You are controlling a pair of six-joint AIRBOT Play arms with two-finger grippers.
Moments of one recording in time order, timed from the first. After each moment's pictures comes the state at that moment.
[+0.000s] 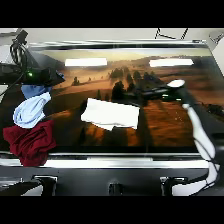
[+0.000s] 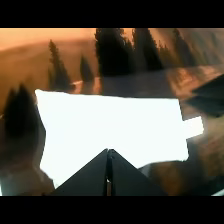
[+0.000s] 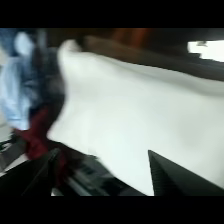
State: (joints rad) left arm -0.08 -1.26 1.55 1.03 -1.24 -1.52; right arm -0.02 -1.68 1.35 -0.60 1.24 1.51
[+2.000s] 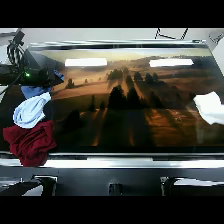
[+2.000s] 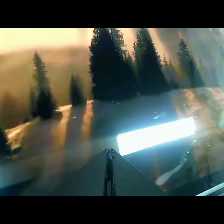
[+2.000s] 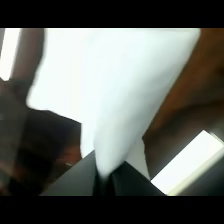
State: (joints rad) left arm -0.08 -1.25 1.55 1.03 -1.27 -1.60; right arm -1.12 -1.70 1.76 -1.00 1.49 1.61
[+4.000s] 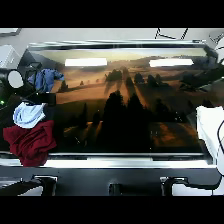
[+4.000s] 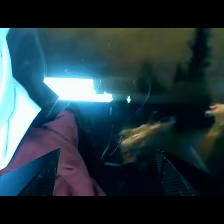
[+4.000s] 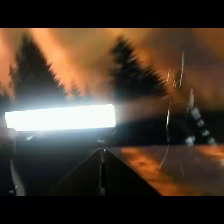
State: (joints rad) left arm -0.14 -1.33 1.42 1.65 -1.42 -1.66; right arm -0.20 -1.51 1.71 -1.31 1.47 1.61
